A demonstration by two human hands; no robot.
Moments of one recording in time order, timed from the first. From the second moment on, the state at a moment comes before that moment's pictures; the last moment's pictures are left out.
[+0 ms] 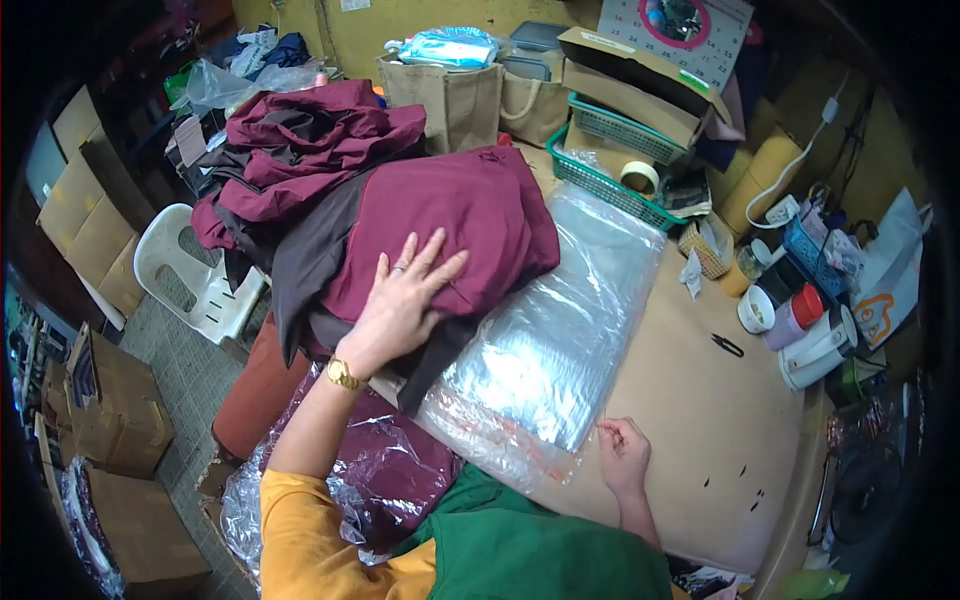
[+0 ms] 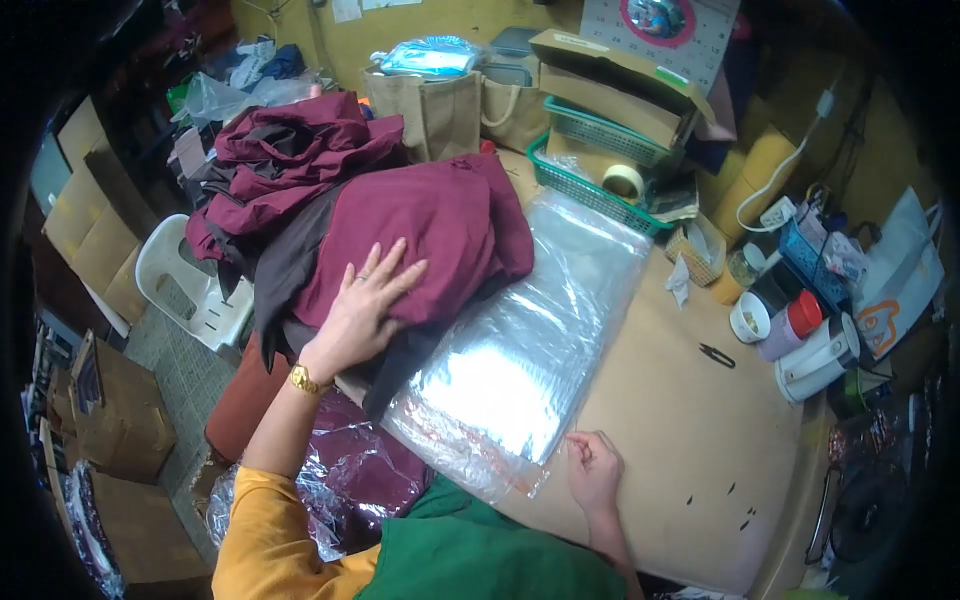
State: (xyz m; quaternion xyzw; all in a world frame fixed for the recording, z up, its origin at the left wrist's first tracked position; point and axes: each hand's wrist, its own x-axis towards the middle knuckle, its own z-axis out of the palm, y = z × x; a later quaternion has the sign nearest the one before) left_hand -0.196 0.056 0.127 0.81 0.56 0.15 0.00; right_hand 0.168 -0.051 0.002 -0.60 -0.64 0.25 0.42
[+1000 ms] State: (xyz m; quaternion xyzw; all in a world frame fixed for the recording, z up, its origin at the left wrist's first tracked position) left_hand -0.097 -0.098 0.063 0.85 0.46 0.15 0.22; right_hand 0.276 -0.085 0.039 -0.60 -0.79 0.11 0.01
